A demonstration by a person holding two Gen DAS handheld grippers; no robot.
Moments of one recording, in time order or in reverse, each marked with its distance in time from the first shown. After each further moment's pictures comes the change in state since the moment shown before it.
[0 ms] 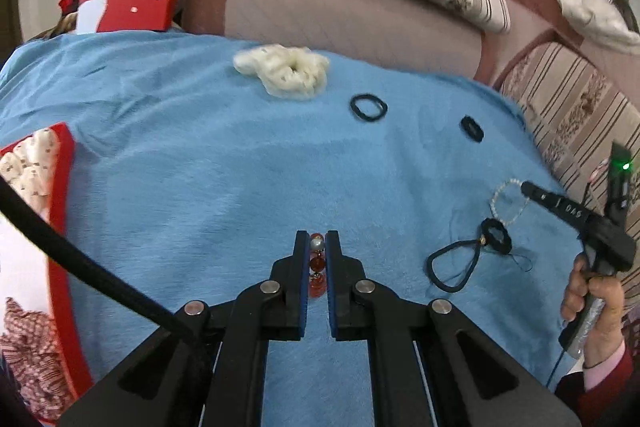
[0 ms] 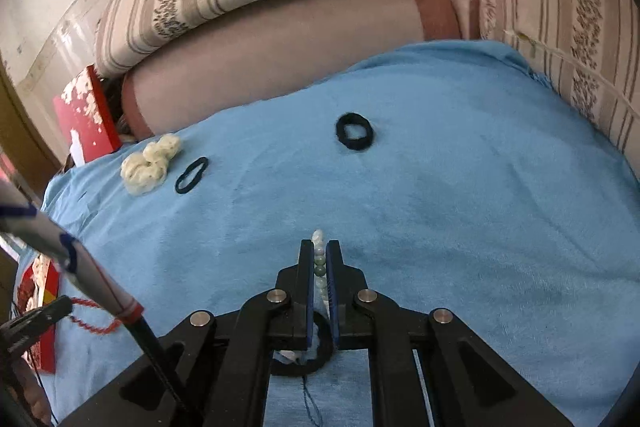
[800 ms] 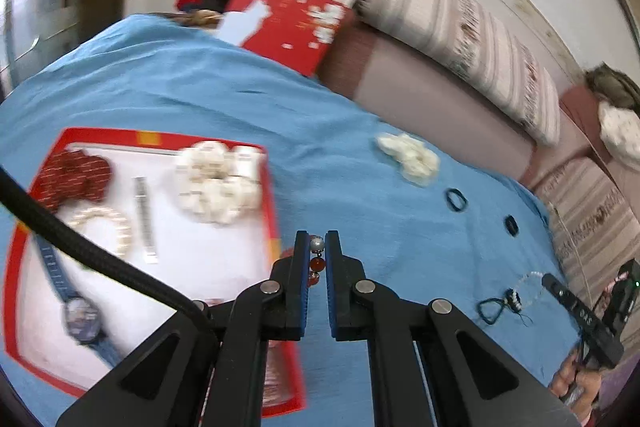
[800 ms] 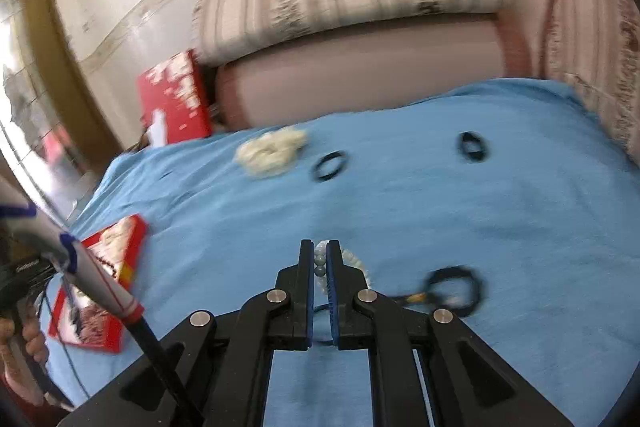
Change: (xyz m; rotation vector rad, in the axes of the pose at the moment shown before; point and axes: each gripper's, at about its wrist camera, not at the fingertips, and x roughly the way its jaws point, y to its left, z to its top) left arm -0.123 0.157 -0.001 -0.289 -0.168 0.103; right arm -0.054 0.141 -0.036 -0.136 -0.033 0.212
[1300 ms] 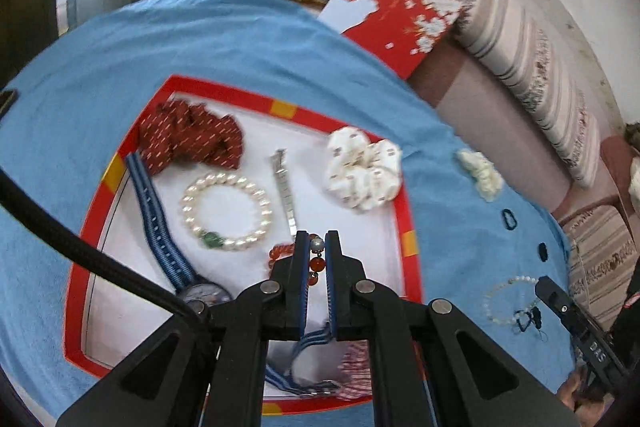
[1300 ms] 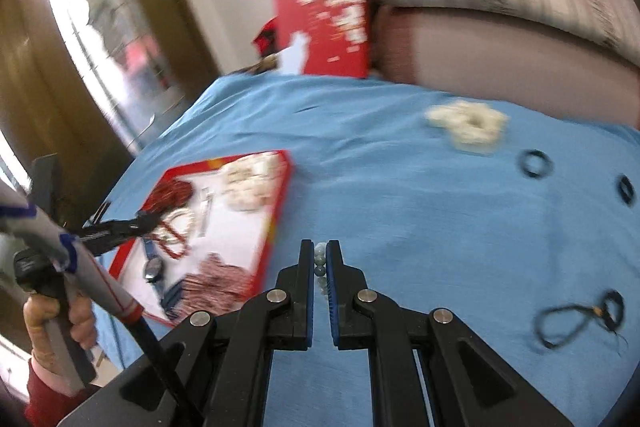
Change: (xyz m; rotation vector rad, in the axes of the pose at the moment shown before) left arm -0.014 0.112 -0.006 -0.181 0.064 0.098; right arm 0.061 0.207 -0.020 -0.279 0.179 0.225
